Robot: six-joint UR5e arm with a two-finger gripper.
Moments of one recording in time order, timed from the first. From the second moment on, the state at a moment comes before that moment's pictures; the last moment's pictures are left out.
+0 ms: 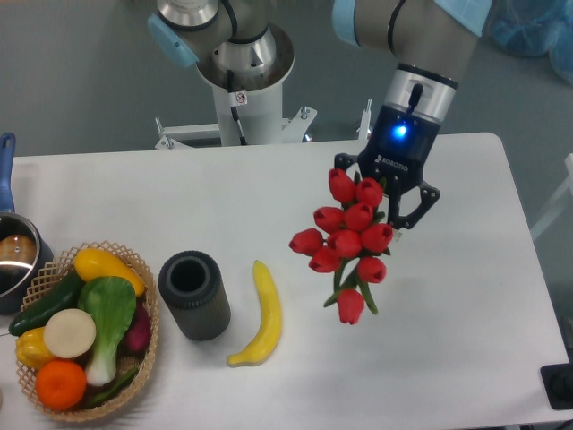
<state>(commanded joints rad) 2.77 -1.77 -1.70 -0.90 0.95 1.15</state>
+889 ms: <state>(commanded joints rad) 2.77 -1.85 -1.76 -0.89 1.14 1.15</state>
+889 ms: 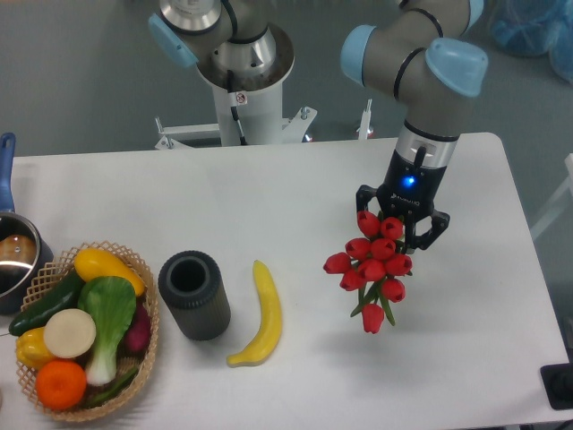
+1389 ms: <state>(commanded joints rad) 2.77 -1.91 -1.76 -0.89 1.14 1.17</state>
